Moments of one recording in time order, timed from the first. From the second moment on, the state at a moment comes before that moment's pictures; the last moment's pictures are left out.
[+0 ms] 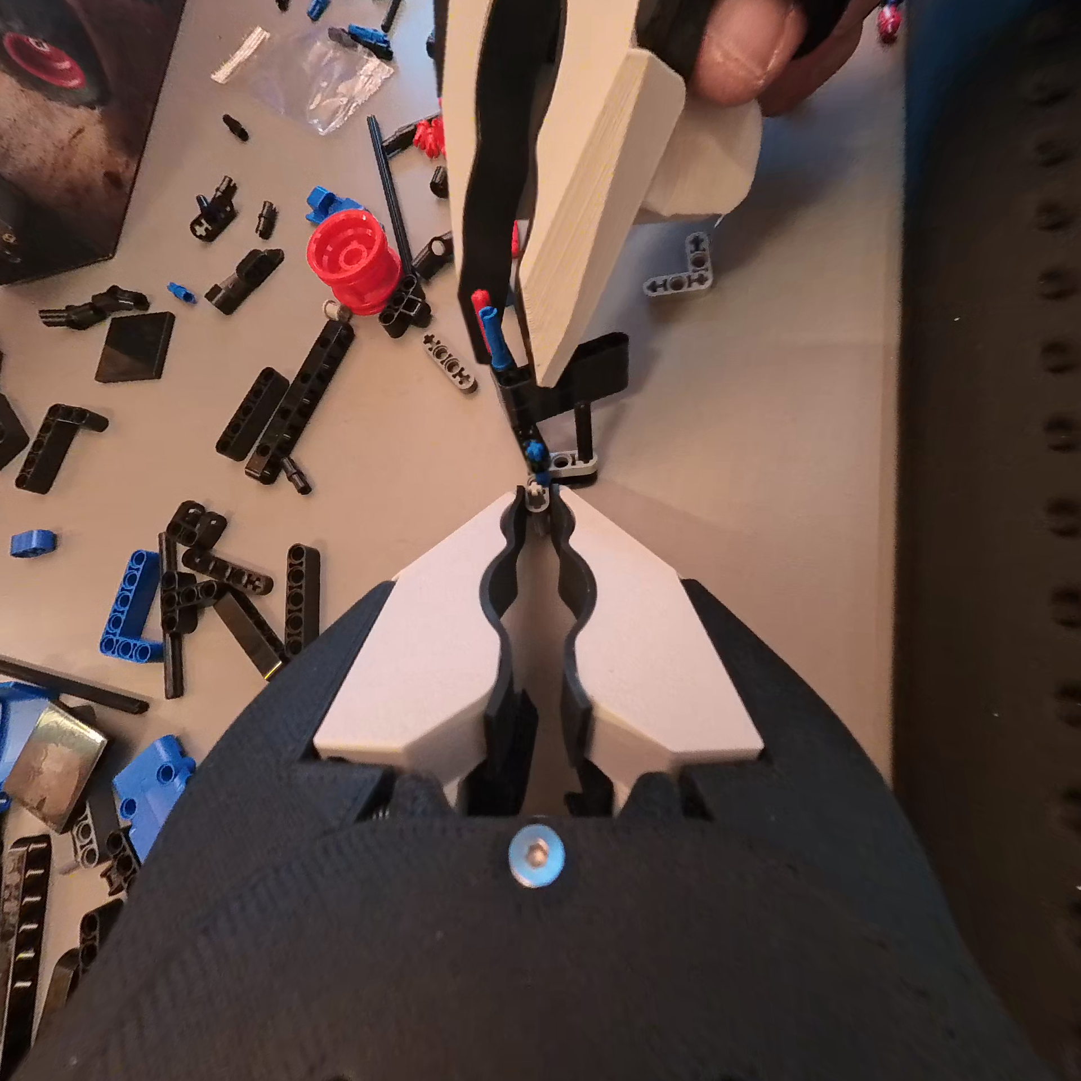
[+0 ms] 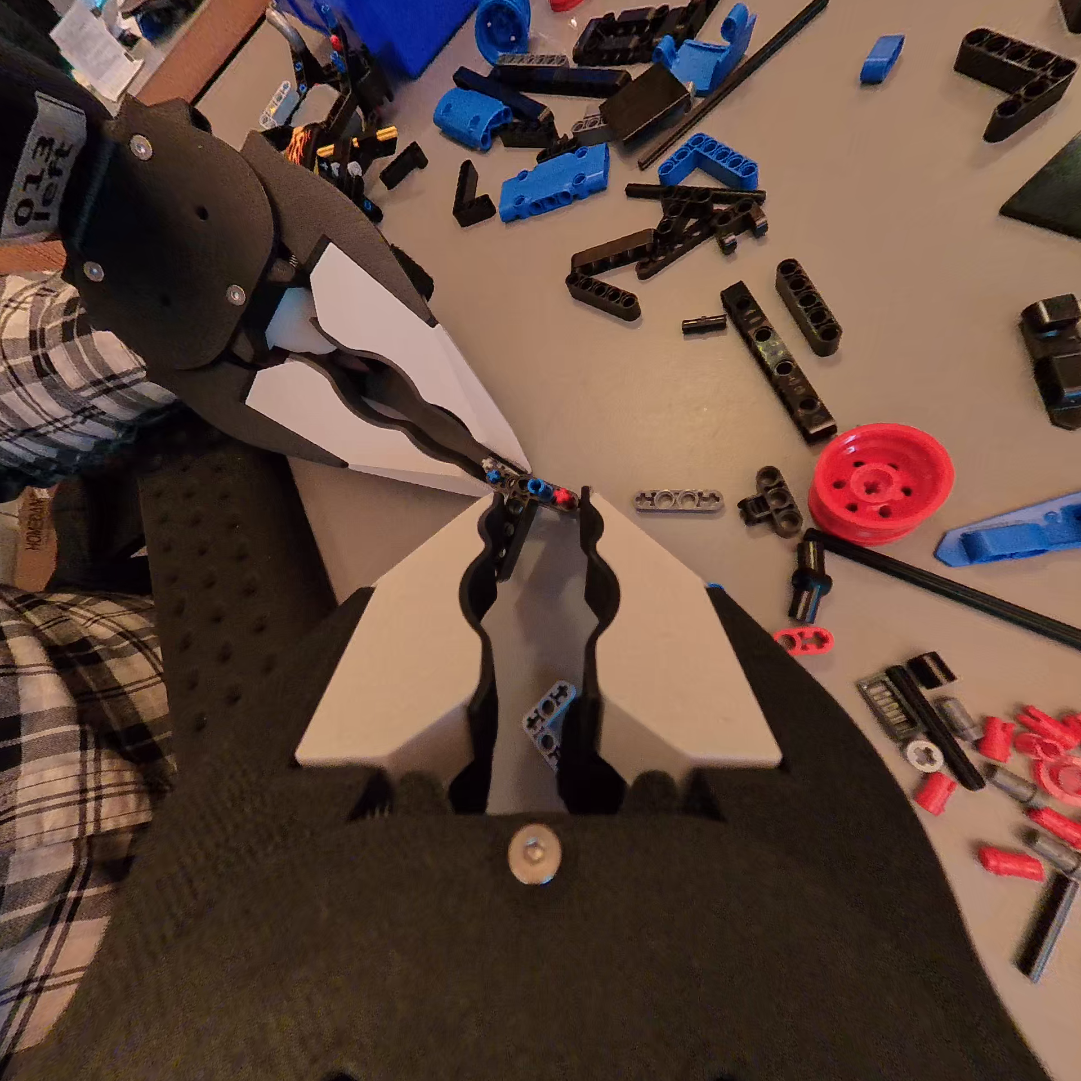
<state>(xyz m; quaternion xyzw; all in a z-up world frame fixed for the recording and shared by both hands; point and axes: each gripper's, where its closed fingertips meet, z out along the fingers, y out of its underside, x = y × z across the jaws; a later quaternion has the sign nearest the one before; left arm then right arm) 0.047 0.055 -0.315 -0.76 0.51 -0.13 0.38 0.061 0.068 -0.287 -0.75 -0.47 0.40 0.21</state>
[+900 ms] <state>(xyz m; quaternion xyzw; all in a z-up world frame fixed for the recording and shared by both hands) 0.047 0.055 -0.314 -0.76 0.51 -0.09 0.38 0.065 0.065 -0.289 -0.78 -0.45 0.38 0.23</state>
